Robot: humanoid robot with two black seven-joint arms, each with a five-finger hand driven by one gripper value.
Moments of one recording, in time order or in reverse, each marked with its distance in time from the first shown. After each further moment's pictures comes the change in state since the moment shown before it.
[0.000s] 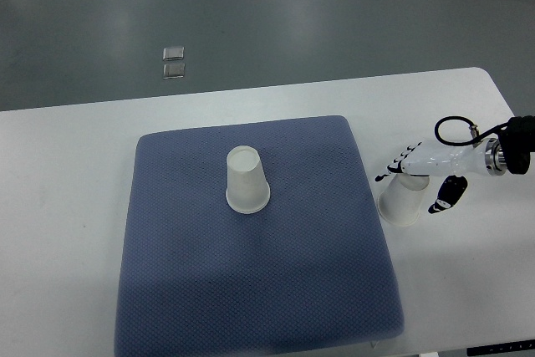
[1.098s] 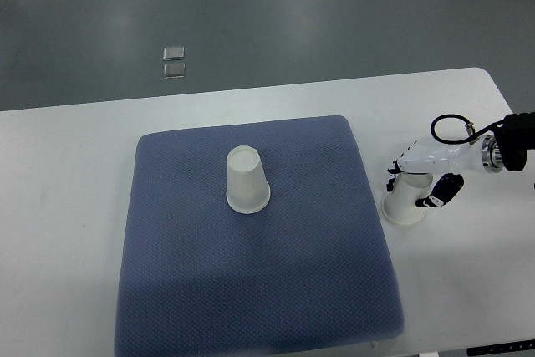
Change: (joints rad) left arm 0.000 0.000 0.000 0.000 0.000 0.000 0.000; right arm 0.025 0.006 -0.002 -0.004 -0.019 0.006 0.000
